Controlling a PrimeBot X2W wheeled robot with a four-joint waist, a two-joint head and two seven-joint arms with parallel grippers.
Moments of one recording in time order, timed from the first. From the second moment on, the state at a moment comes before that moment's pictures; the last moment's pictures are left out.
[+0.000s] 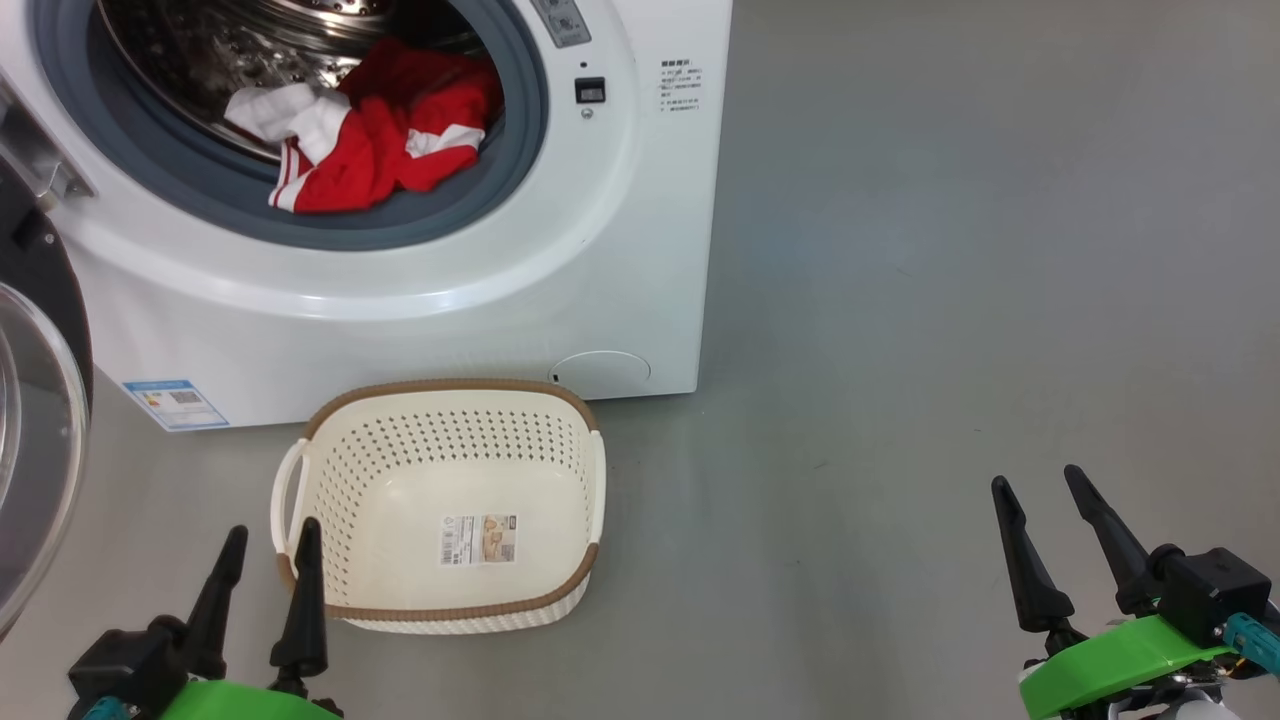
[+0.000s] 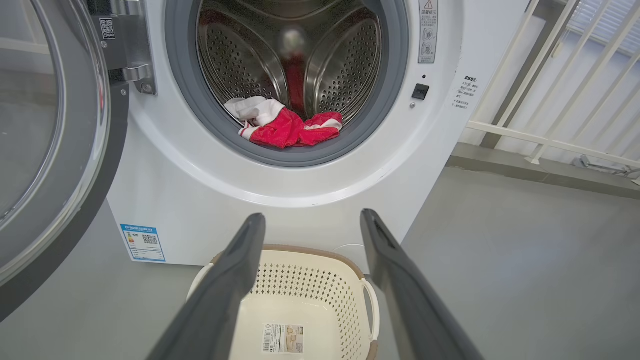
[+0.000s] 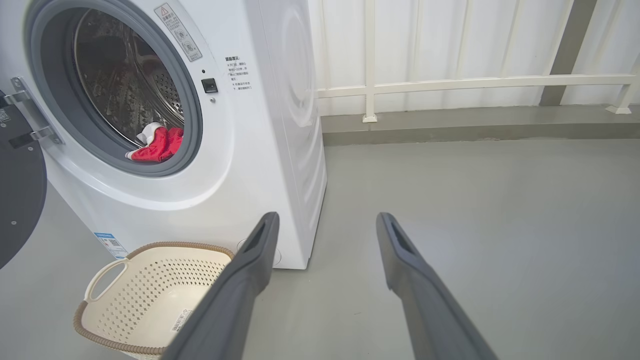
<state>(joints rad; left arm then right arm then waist) -0.09 0.13 -0.07 0.27 -0.42 -0.13 -0.25 -0.06 -0.16 -0.02 0.17 0.26 0.13 -0.25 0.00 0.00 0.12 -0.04</state>
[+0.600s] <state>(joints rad) -0.09 0.13 -0.07 0.25 -0.40 -0.13 -0.25 -0.06 -0.16 -0.02 0.17 0.26 0.13 -0.25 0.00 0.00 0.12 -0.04</state>
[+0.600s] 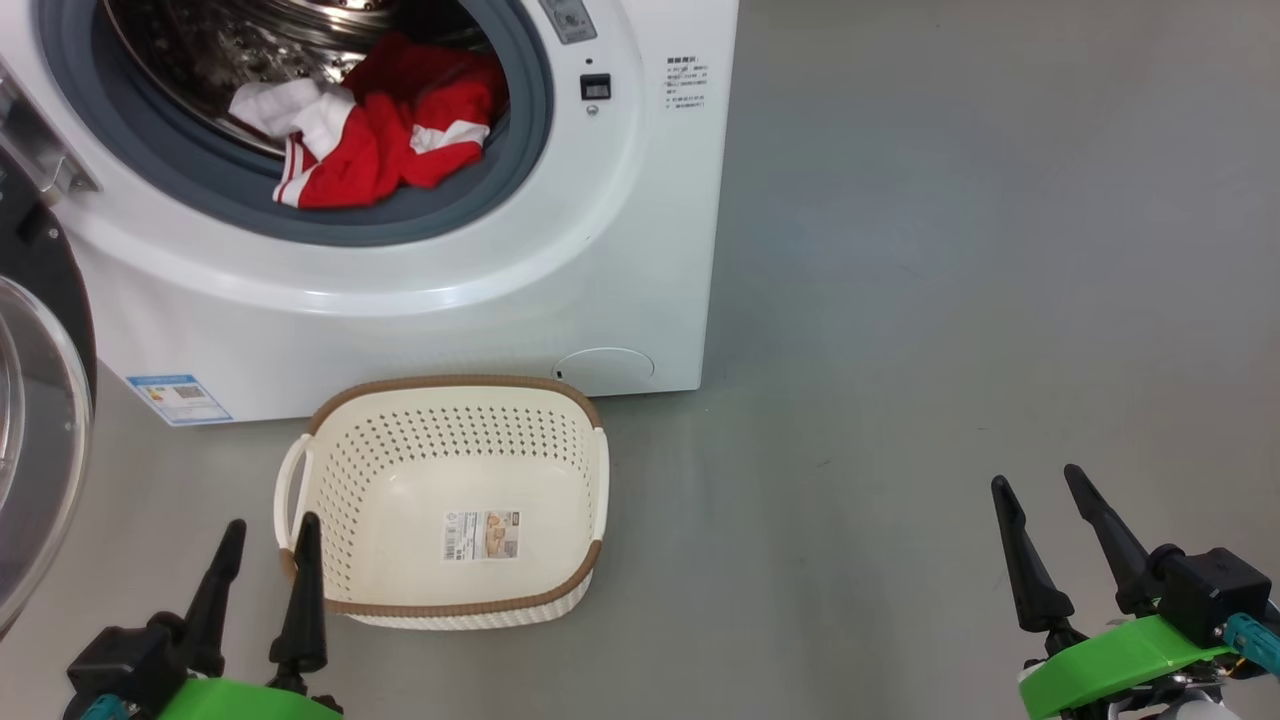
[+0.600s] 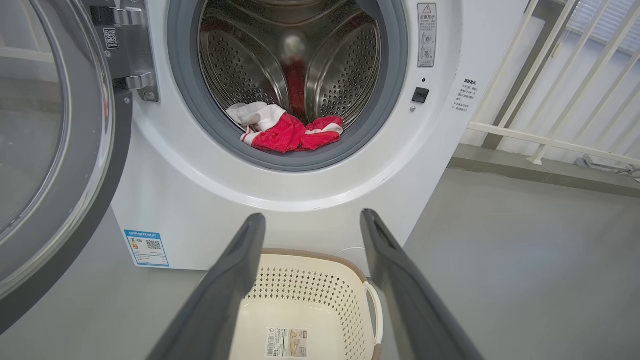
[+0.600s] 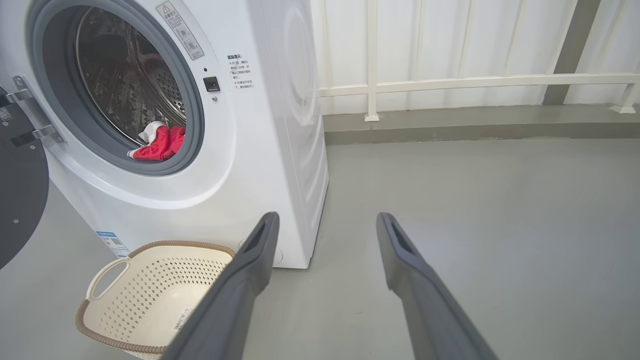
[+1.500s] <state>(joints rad) -0.09 0.13 -0.06 0.25 -0.40 -0.13 -0.25 -0.06 -0.16 -0.02 0.17 0.26 0.13 -0.25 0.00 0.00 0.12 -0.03</state>
